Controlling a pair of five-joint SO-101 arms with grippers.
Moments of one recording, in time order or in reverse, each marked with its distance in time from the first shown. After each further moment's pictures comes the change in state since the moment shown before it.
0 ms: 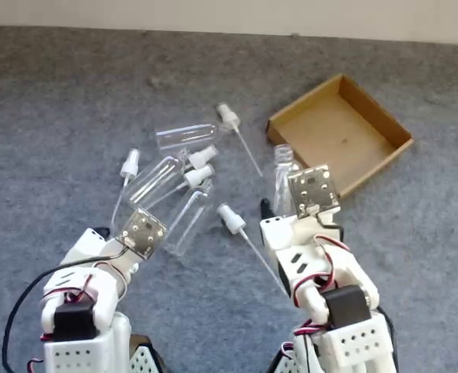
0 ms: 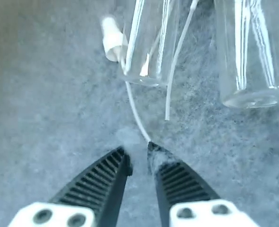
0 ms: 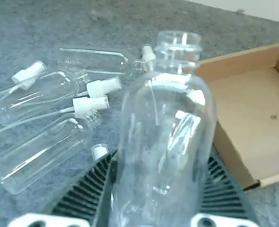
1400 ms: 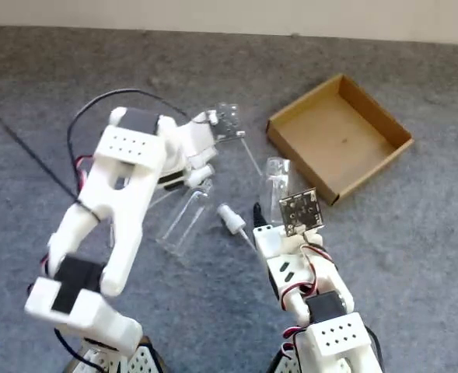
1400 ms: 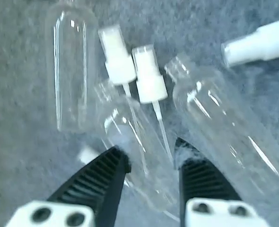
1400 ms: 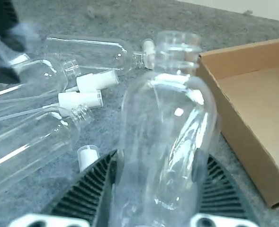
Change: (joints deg) left arm 19.6 107.6 -84.0 4.7 -12.5; right arm 0.0 0.1 24.2 -30.1 0.0
